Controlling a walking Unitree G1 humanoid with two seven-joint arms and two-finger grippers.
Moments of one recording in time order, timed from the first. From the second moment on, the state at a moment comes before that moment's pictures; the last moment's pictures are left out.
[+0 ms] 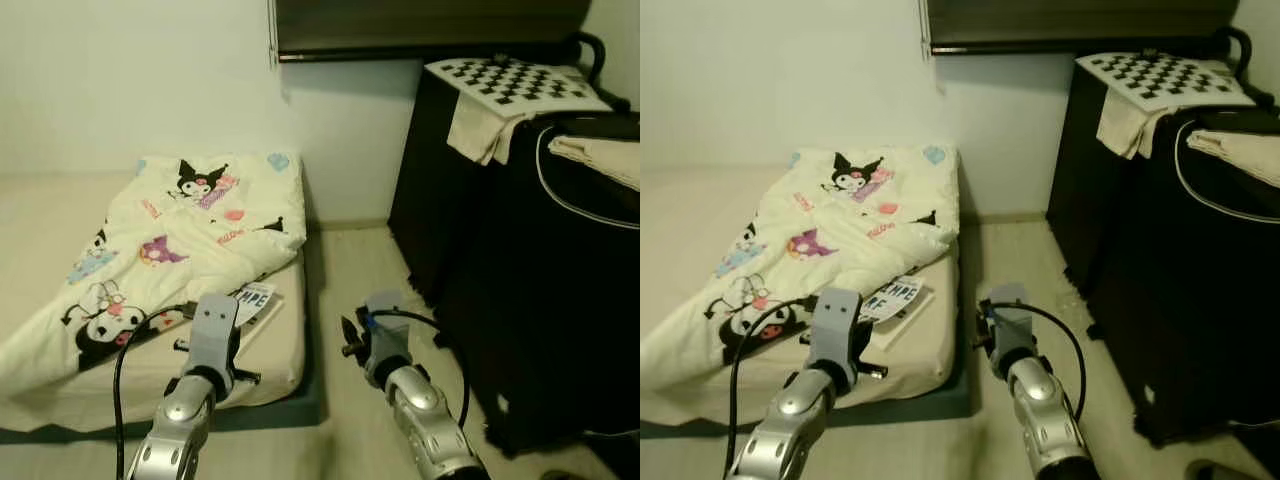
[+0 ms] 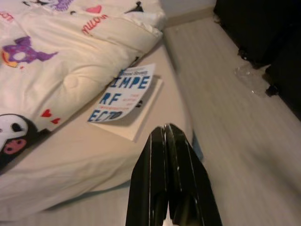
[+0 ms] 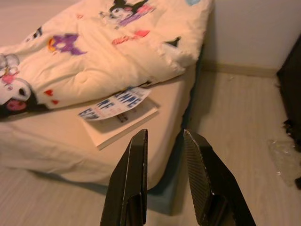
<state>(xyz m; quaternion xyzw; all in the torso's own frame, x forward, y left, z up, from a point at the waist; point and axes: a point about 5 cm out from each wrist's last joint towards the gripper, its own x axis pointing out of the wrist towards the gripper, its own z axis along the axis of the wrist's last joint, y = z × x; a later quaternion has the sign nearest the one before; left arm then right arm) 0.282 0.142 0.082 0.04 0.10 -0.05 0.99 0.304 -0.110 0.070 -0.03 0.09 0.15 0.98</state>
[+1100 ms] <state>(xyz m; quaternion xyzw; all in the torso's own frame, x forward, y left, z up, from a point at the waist) 0.282 0.141 0.083 0.04 0.09 -0.06 0.99 0.306 -0.105 0.075 -0.03 0.07 0.17 0.98</state>
